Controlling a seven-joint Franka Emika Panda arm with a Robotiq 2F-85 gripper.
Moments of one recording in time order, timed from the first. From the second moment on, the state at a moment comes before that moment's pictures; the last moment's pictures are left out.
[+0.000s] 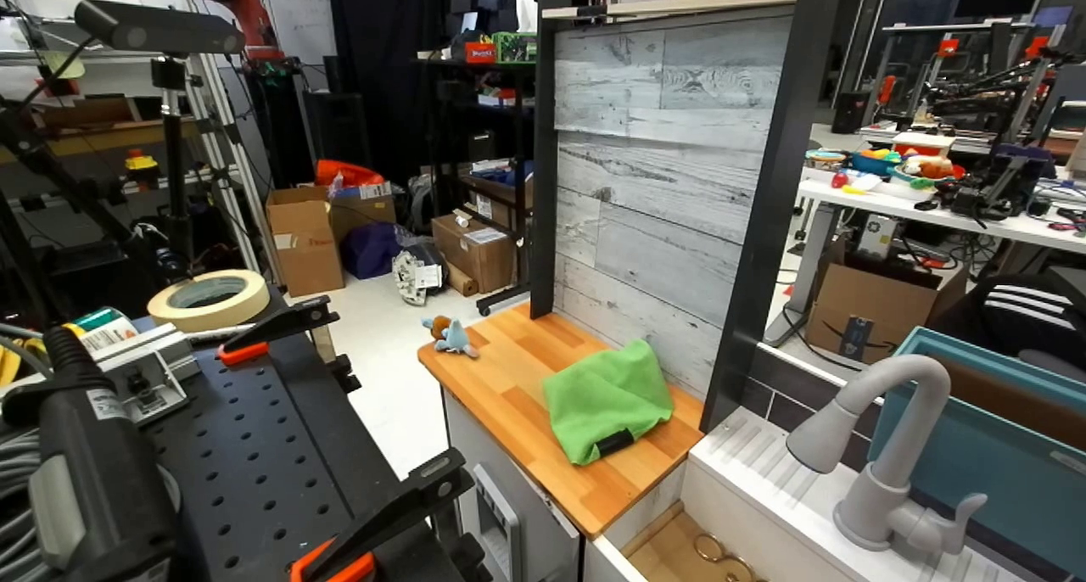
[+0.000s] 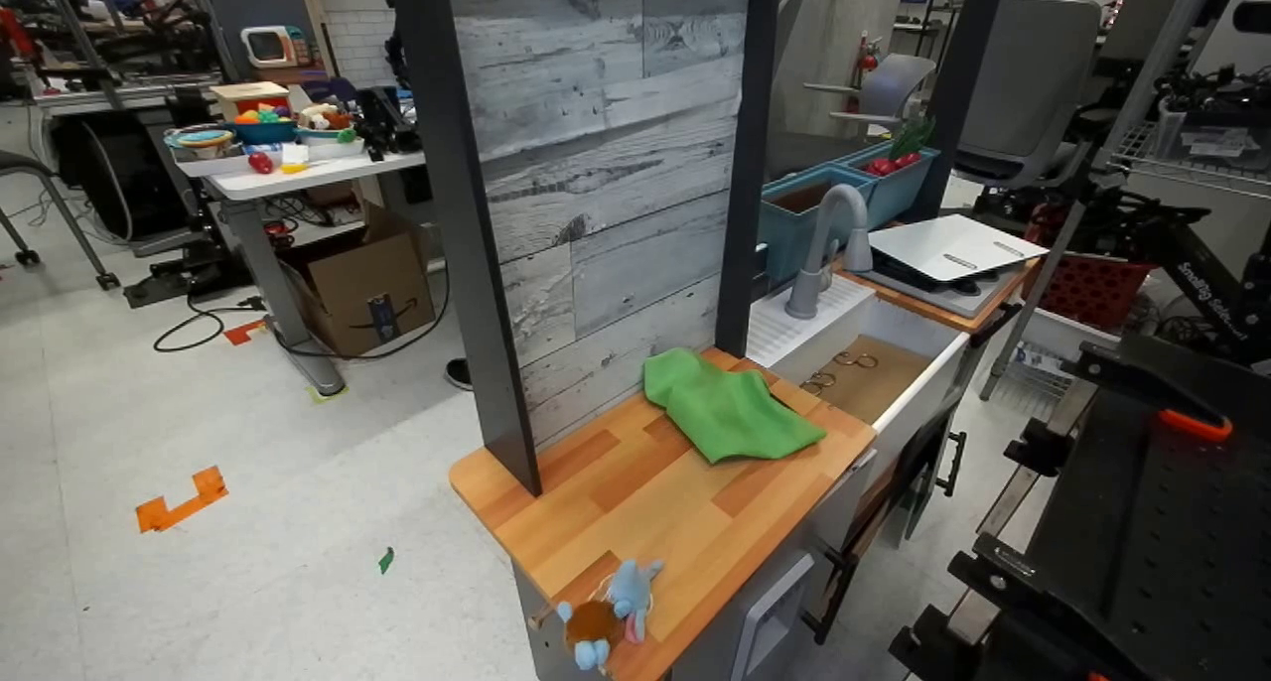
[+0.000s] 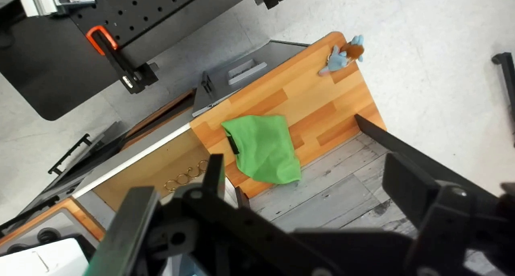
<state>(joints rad) -0.08 -0.40 0.07 -2.41 0.15 2.05 0.41</state>
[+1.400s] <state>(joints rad) 0.03 0.46 -0.09 -2.20 -0.03 2.44 0.64</state>
